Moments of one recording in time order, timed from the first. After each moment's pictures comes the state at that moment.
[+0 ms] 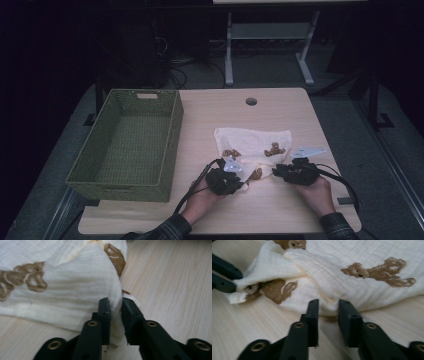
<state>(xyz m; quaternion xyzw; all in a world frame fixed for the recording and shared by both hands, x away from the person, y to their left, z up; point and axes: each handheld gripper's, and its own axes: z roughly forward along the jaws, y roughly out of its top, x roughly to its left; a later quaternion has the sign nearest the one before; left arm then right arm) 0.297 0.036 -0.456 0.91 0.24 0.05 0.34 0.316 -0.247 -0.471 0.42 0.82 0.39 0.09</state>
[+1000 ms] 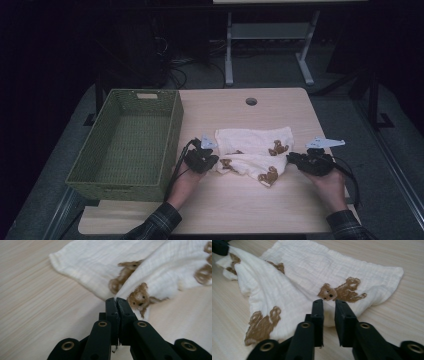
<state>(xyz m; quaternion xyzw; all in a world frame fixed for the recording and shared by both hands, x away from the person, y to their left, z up) 0.347 0.094 -0.436 0.86 0.35 0.14 0.33 0.325 -0.281 -0.444 0.44 0.79 0.40 0.15</state>
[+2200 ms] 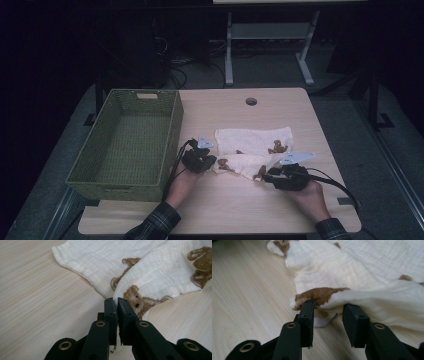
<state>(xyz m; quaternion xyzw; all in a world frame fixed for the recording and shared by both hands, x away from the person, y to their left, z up) 0.347 0.100 -0.440 0.86 0.35 0.13 0.34 0.302 -0.216 -0.469 0.37 0.84 0.39 0.09</state>
